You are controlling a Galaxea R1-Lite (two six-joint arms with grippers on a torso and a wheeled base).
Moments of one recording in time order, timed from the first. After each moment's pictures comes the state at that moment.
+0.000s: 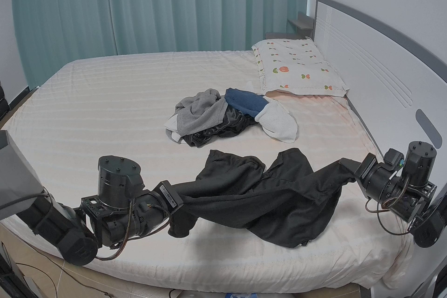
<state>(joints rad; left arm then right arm) -0.56 1.85 -0.48 -0.89 0.04 -1.03 0.32 1.72 -0.27 -1.27 0.02 0.88</state>
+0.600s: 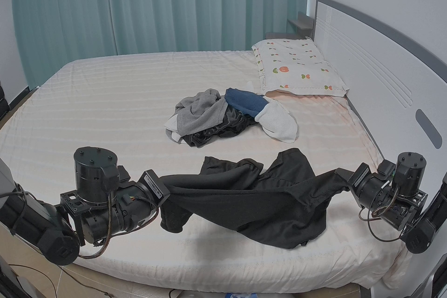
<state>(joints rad) -0.54 1.73 -0.45 -0.89 0.01 -1.07 0.35 1.83 -0.22 -1.38 -0.05 0.94</state>
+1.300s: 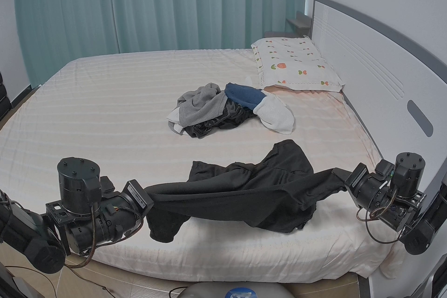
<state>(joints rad) -0.52 1.65 -0.34 -0.89 0.02 -1.11 0.37 1.83 -0.23 -1.39 -0.06 0.94</state>
